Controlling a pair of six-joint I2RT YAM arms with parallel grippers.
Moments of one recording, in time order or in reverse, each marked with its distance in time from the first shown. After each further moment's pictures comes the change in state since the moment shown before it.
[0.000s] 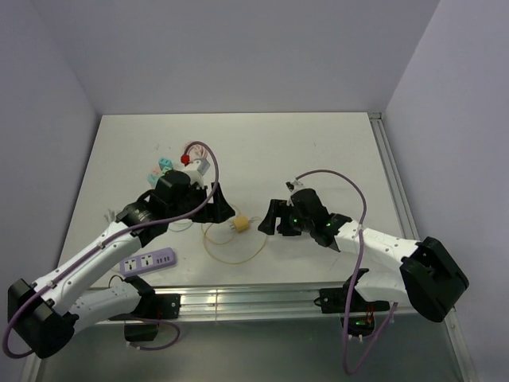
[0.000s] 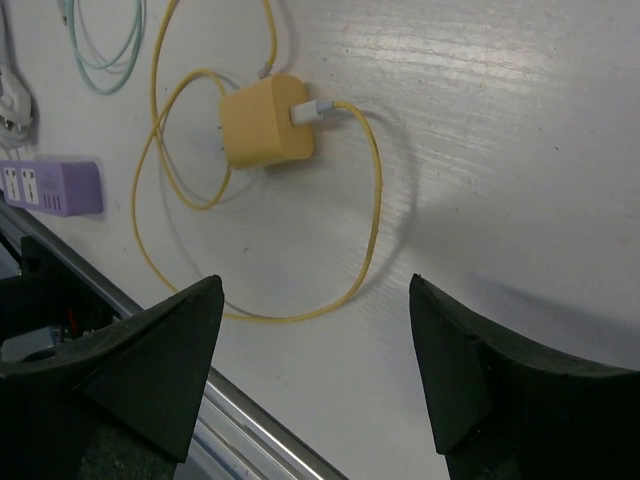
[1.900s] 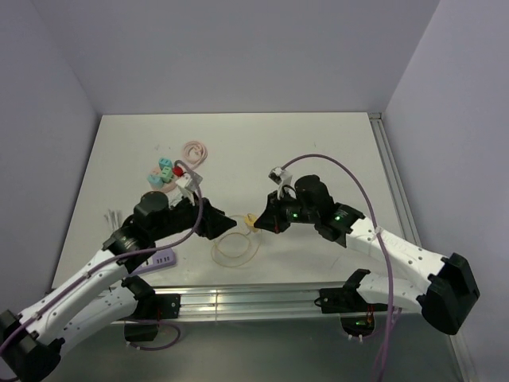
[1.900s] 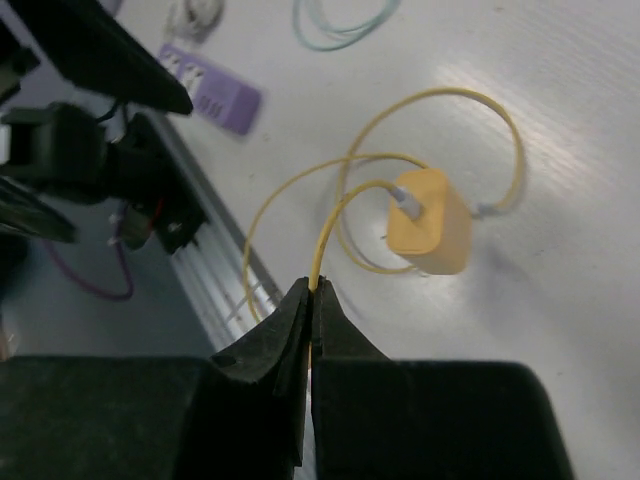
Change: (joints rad) left arm -0.033 -0.206 -0.243 0.305 0.167 0.058; right arm 0.054 -0.094 0.208 -0.143 -0.226 -0.262
